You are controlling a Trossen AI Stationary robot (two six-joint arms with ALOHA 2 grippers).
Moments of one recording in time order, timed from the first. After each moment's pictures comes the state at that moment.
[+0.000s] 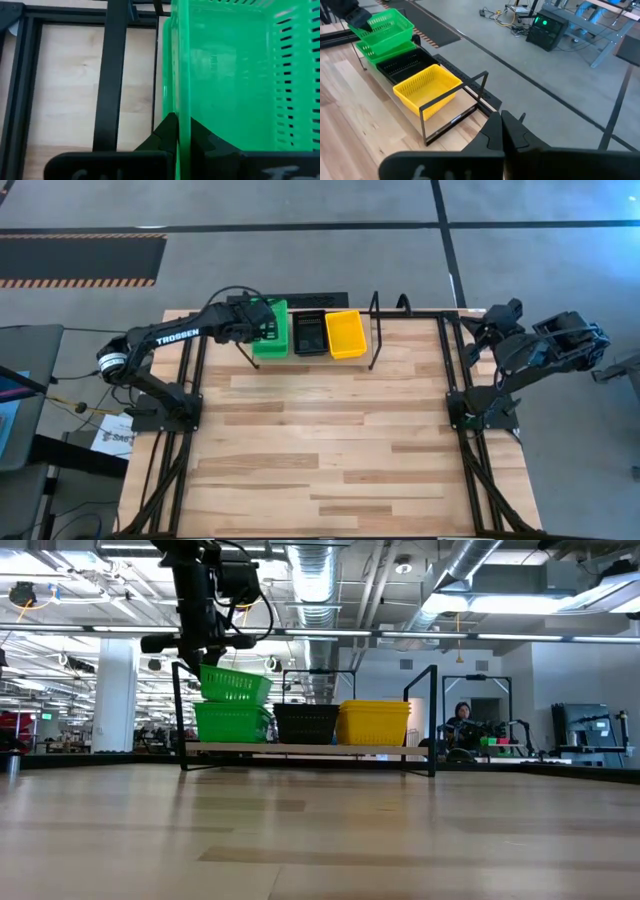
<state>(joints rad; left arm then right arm) 0.54 1.46 1.18 -0.96 -0.39 -1.03 0.32 0.77 1.40 -1.56 1.05 0.66</state>
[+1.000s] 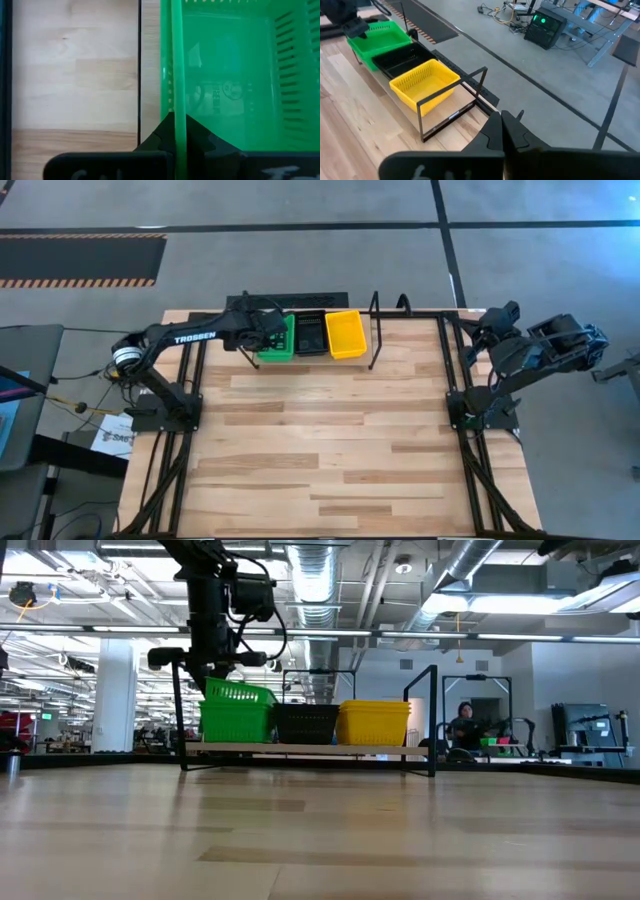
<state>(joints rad) 0.48 1.60 1.18 -0.96 -0.32 -1.06 0.32 0.77 1.37 -1.56 1.05 0.68</state>
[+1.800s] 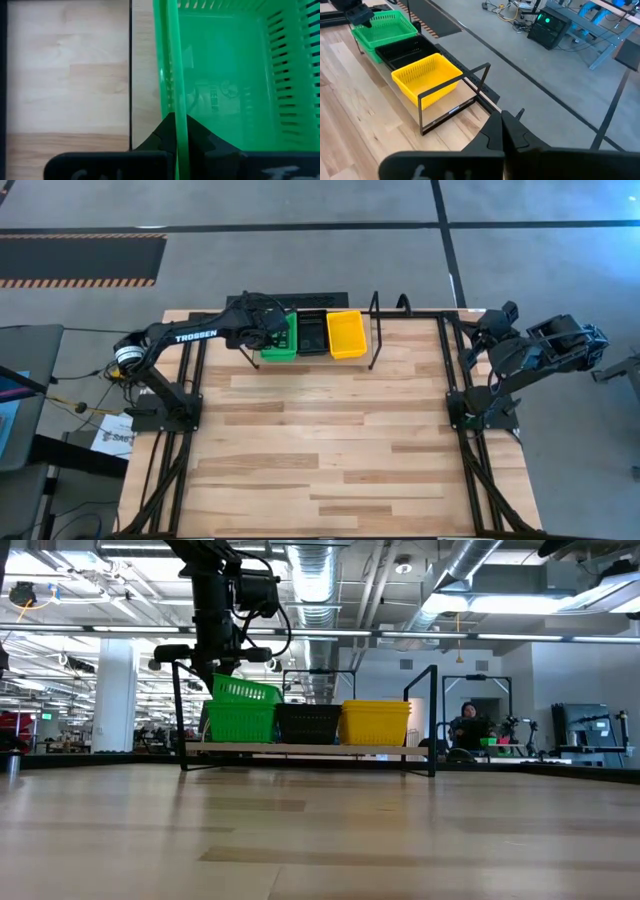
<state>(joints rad) 0.47 1.59 1.23 -0.98 -0.34 -1.05 0.32 0.77 1.36 -1.56 1.02 0.63</state>
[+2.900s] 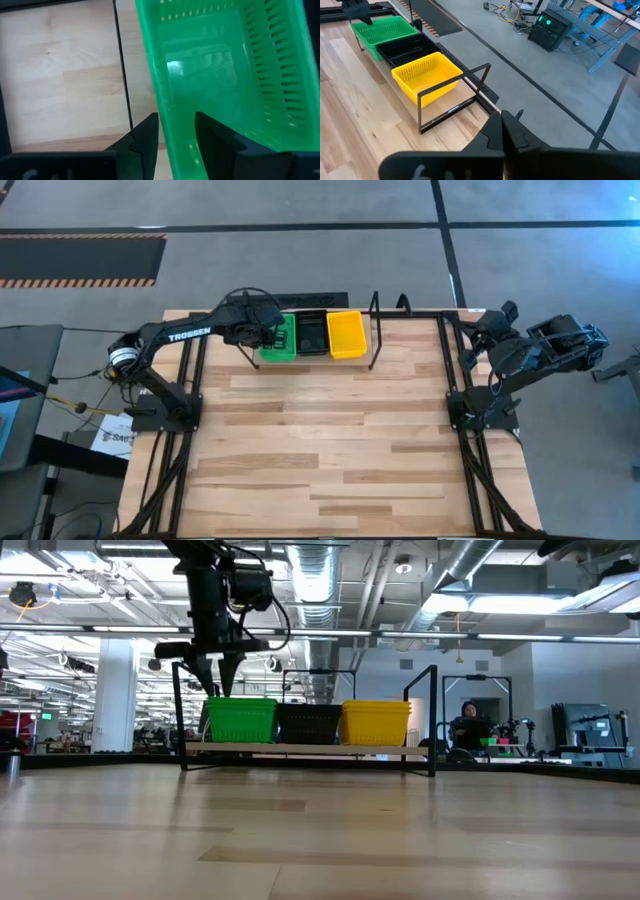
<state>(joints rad) 0.51 1.56 1.23 -0.98 -0.26 -0.89 0.32 0.77 1.36 -1.56 1.02 0.60</state>
